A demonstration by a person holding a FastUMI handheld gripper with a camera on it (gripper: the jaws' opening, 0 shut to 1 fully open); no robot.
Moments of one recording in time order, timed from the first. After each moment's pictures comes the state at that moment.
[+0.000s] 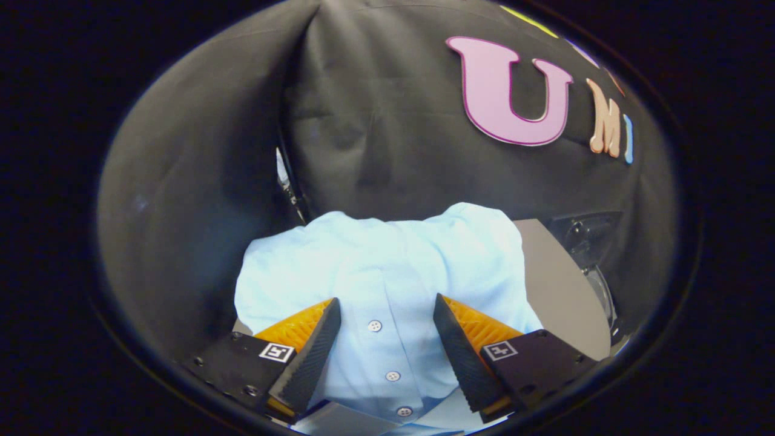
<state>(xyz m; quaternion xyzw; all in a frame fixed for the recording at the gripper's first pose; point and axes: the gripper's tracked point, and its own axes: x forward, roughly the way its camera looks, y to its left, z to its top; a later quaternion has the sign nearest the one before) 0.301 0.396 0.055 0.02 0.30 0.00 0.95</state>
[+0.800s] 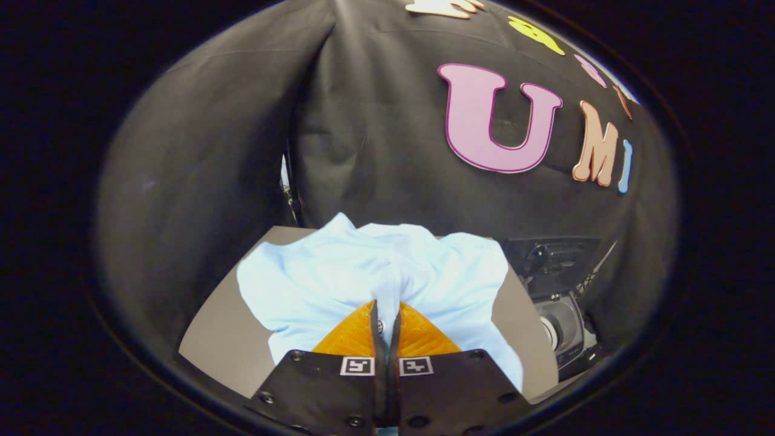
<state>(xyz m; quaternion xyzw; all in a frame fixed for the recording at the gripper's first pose) 0.259 0.324 0.095 -0.04 0.23 0.03 0.97</state>
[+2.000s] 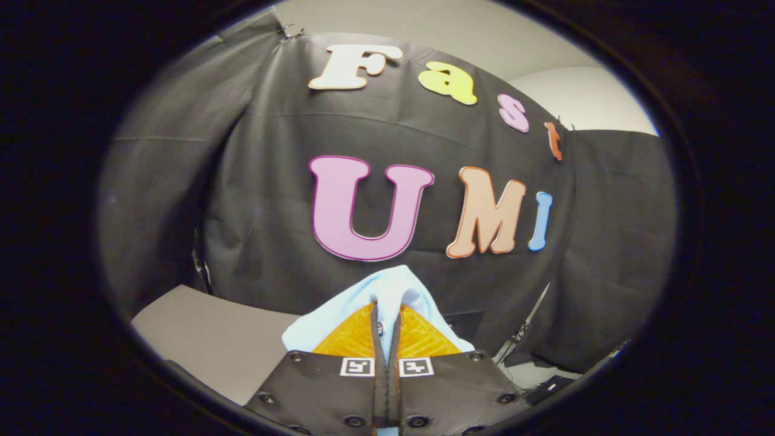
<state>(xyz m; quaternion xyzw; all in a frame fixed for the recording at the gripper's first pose) 0.257 0.088 0.217 -0.07 0.03 -0.11 0.99</state>
